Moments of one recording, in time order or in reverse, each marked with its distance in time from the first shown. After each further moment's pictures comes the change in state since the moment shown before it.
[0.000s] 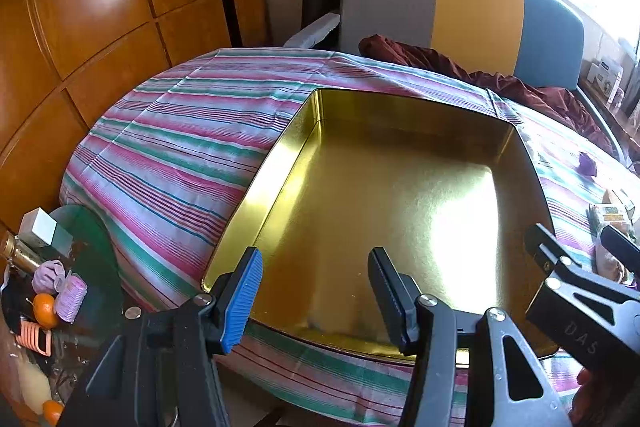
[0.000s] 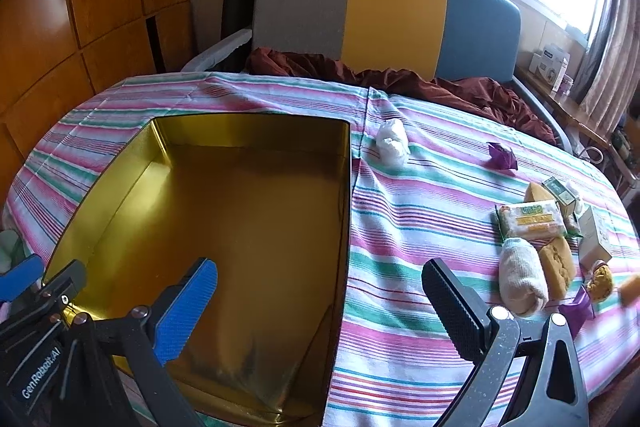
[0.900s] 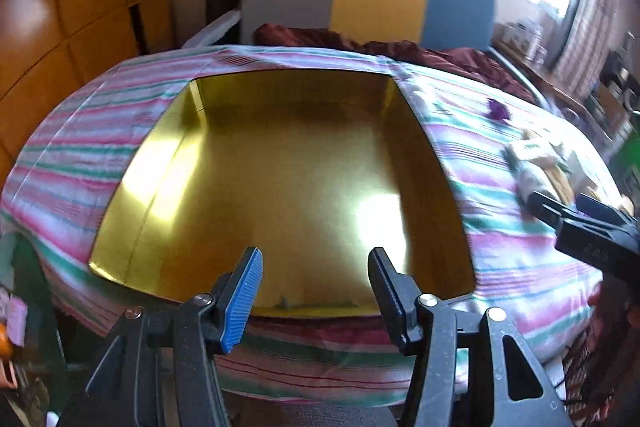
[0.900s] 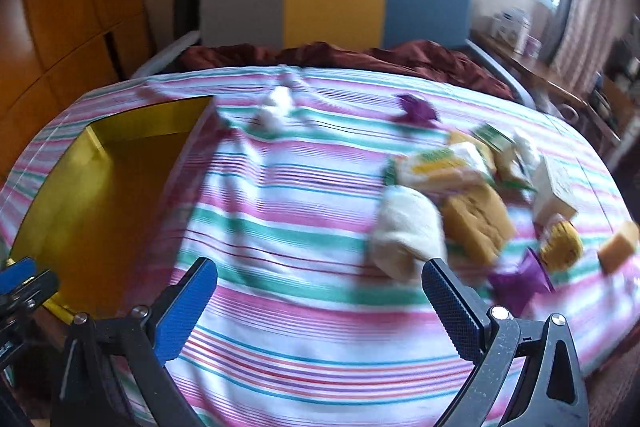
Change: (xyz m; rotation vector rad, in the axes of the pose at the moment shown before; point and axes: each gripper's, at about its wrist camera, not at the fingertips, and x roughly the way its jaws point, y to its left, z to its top) left arm -0.018 -0.067 -0.035 0.188 0.013 -0.290; right arm -0.007 -0.137 -0.043 0.113 0.036 -0.055
